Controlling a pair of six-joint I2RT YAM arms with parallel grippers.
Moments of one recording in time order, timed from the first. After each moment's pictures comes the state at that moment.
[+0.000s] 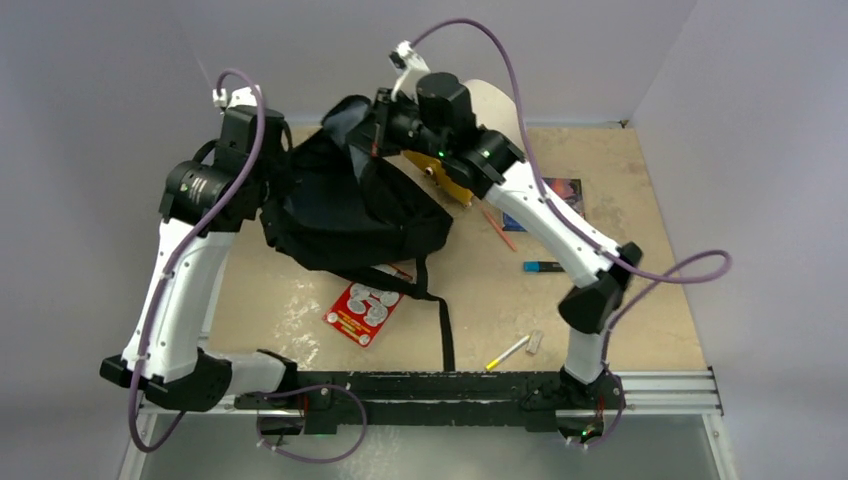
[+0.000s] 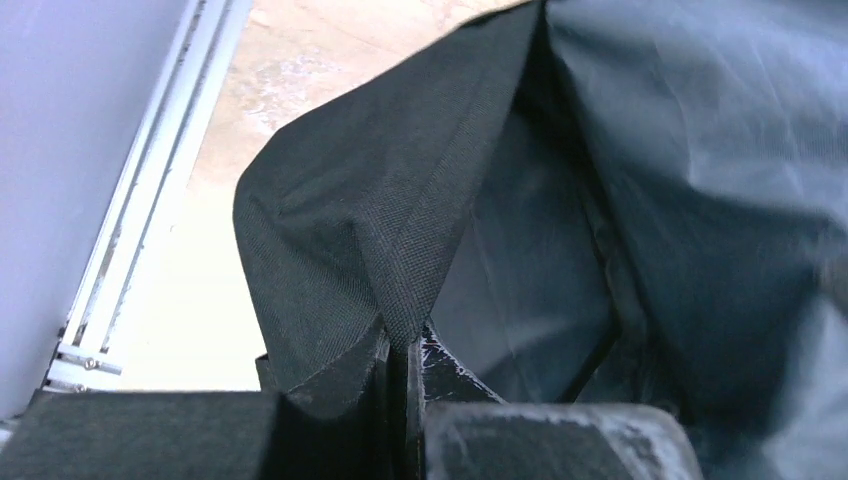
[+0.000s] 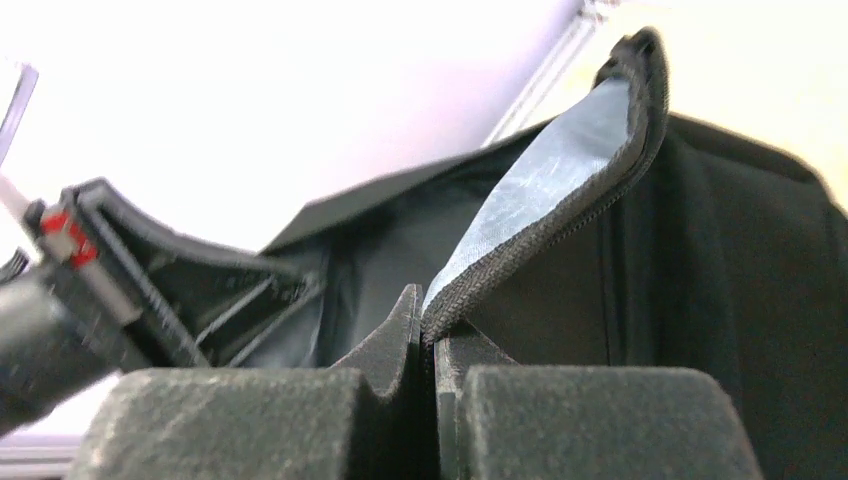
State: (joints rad) left arm -0.38 1.32 1.88 -1.27 -0.44 -0.52; right arm 0.81 1.79 2.04 -0.45 -0.15 0.65
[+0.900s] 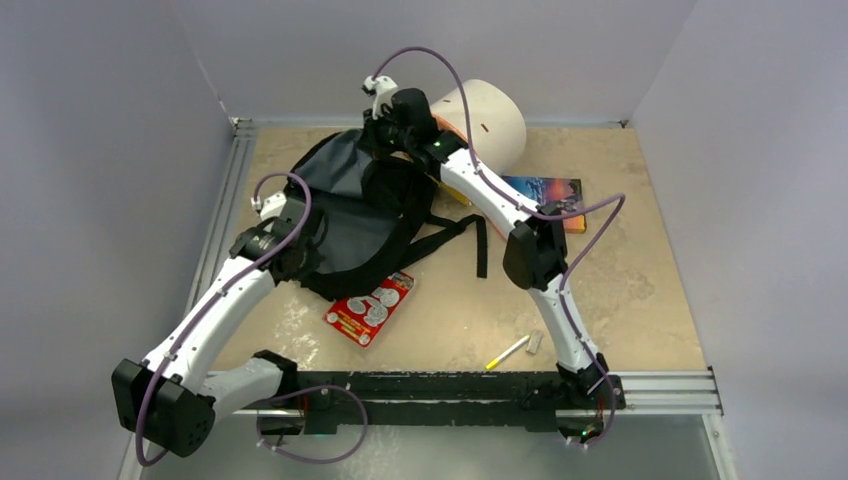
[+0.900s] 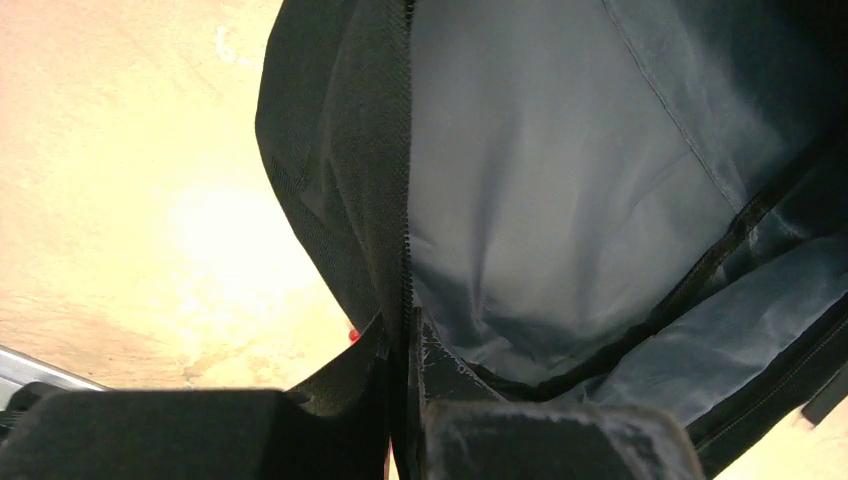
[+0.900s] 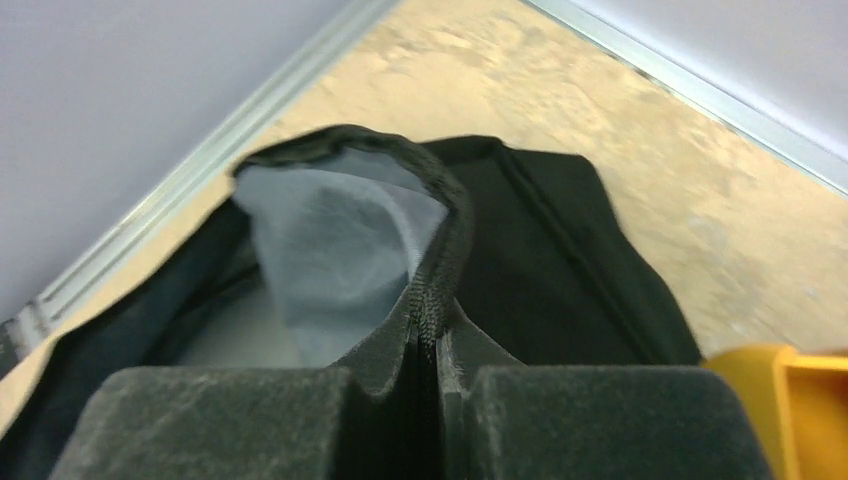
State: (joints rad) left arm -0.38 1.07 0.98 -0.98 -0.42 -0.87; right arm 0.69 2.33 2.33 -0.31 -0.25 0.18
